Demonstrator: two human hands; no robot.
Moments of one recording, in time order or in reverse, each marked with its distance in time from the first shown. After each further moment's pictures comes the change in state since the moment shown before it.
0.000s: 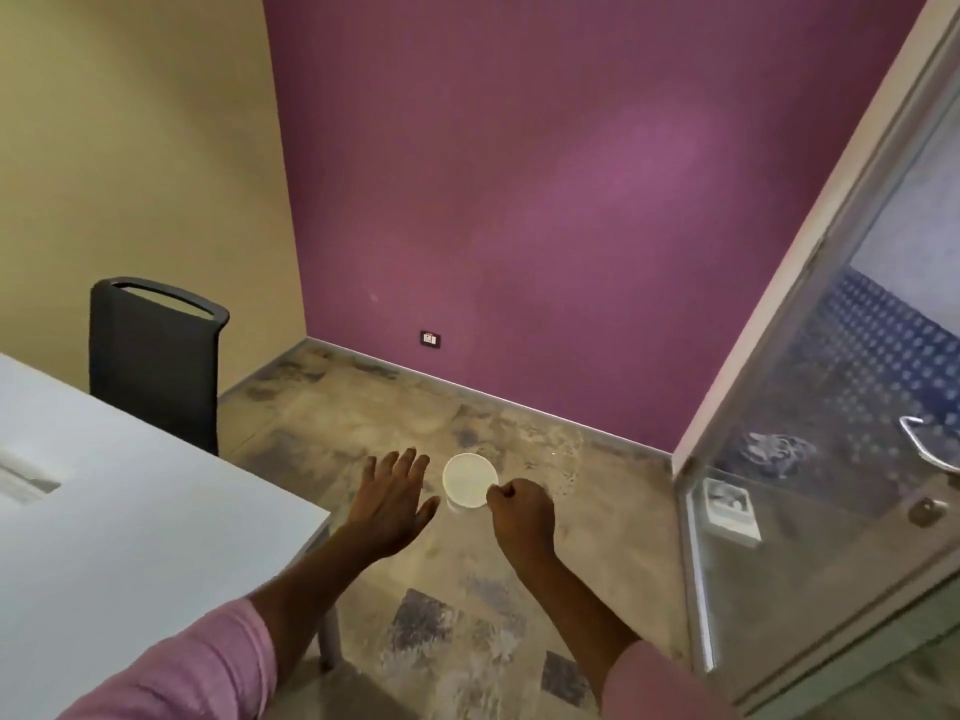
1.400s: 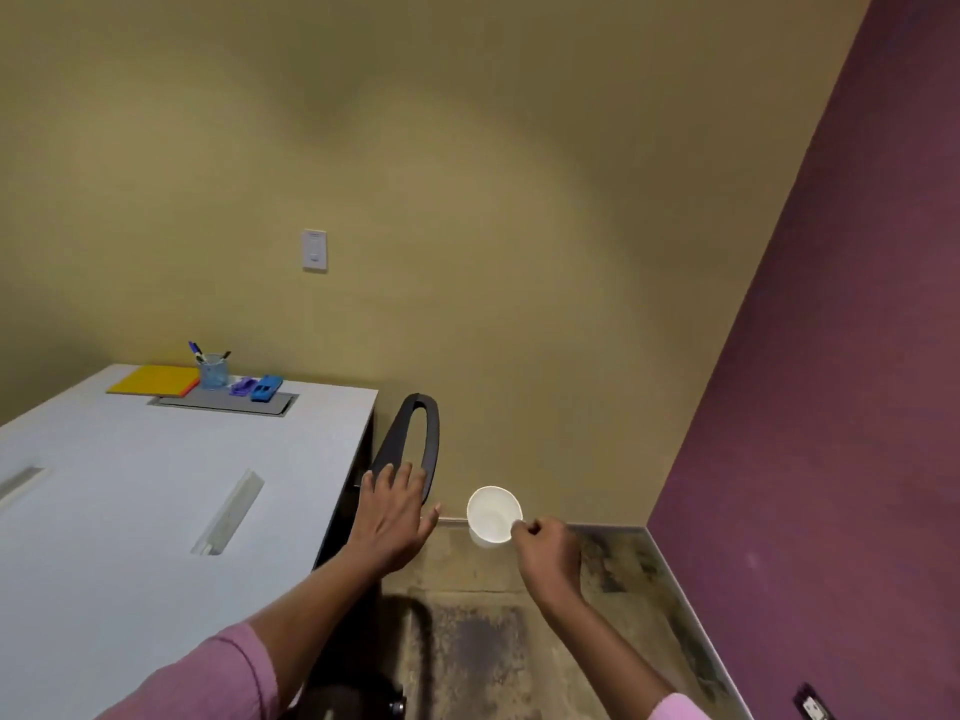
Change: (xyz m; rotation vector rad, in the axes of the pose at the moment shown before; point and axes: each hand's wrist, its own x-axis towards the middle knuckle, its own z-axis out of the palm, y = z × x) left_hand 0.399 -0.421 -0.017 0.212 0.167 -1.246; right_hand 0.561 -0.344 0.413 0.068 -0.801 -0.660
